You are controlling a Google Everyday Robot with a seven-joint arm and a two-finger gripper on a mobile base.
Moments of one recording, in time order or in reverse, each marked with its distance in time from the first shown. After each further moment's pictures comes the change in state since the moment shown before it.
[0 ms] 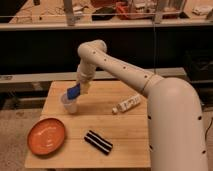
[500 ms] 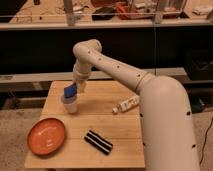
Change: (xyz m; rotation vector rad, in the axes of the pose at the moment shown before) arm -0.010 -0.012 0.012 0.002 0.002 -0.014
